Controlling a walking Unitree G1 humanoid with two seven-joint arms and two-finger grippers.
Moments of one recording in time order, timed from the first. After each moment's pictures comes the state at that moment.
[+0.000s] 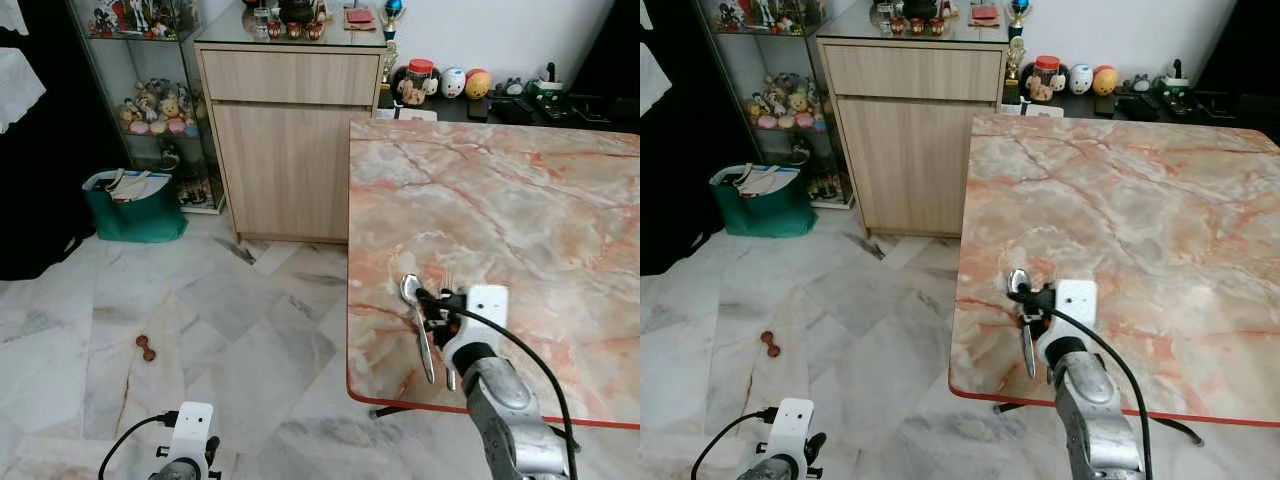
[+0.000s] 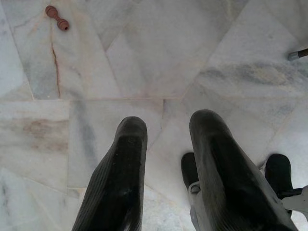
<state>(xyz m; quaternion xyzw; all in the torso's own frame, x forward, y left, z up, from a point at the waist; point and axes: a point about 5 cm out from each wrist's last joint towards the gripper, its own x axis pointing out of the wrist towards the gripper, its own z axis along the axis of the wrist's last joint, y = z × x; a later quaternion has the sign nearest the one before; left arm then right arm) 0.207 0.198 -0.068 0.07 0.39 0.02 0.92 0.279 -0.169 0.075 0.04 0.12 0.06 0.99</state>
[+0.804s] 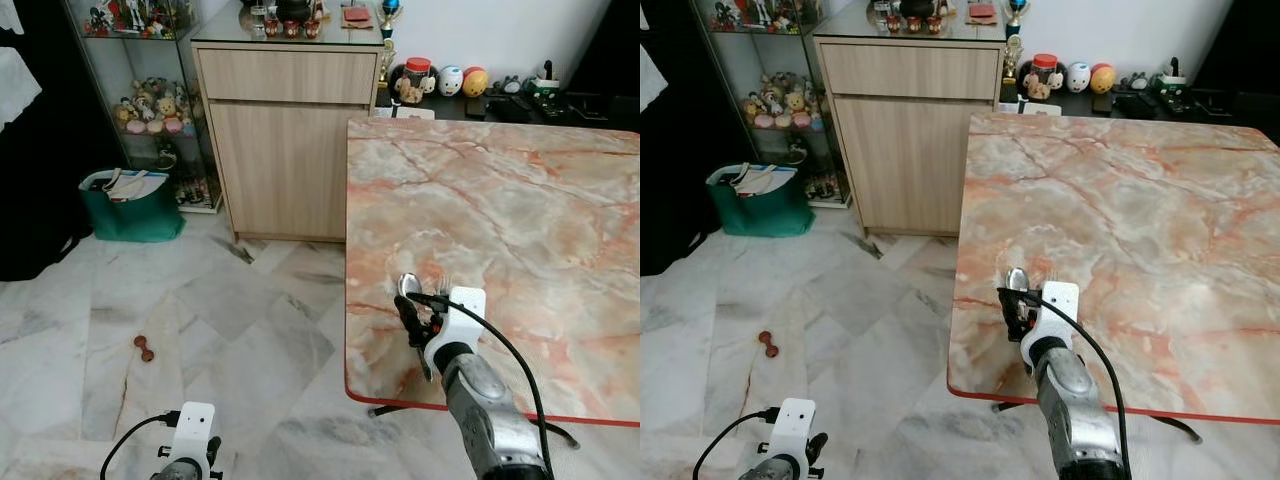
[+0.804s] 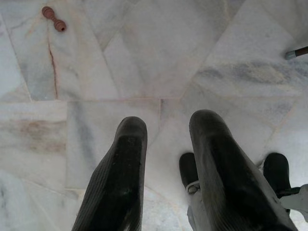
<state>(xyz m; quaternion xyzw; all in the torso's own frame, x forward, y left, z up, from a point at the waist) 0.207 0.193 -0.068 0.07 0.39 0.01 0.92 0.295 -0.157 0.061 0.09 0.16 0.04 0.98</state>
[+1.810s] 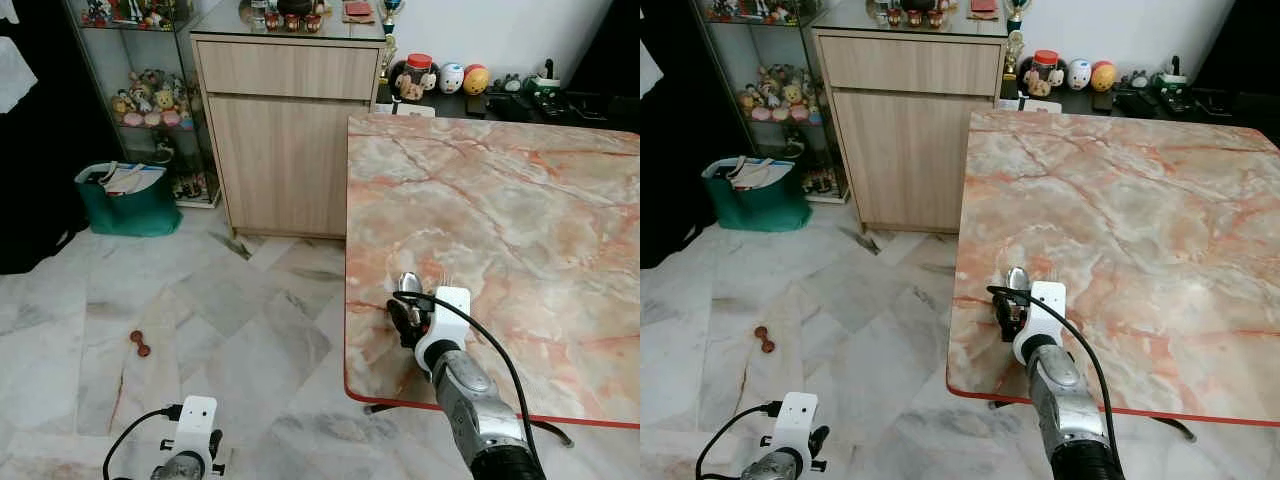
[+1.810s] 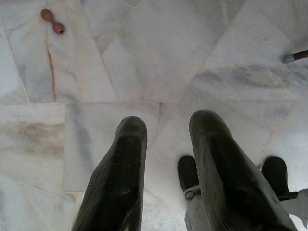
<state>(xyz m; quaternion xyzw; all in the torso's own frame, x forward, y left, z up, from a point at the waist) 0.213 0.193 -0.065 0.08 0.39 0.02 0.92 0.302 -0.153 0.043 0.07 0.19 0.04 0.98</state>
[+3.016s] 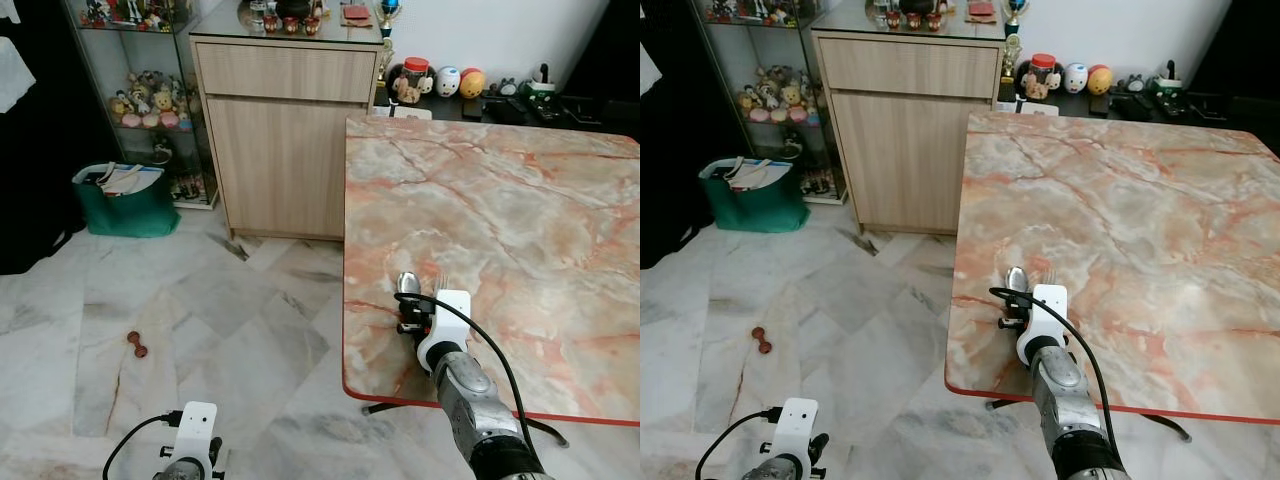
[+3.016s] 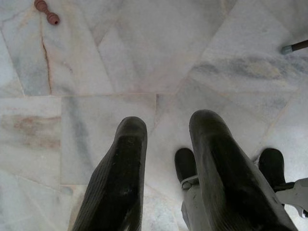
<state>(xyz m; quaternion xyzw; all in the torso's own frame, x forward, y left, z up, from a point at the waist) 0.206 0.193 -0.070 0.08 0.40 0.02 0.91 0.308 -0.161 0.031 0.06 0.18 0.04 0.98</state>
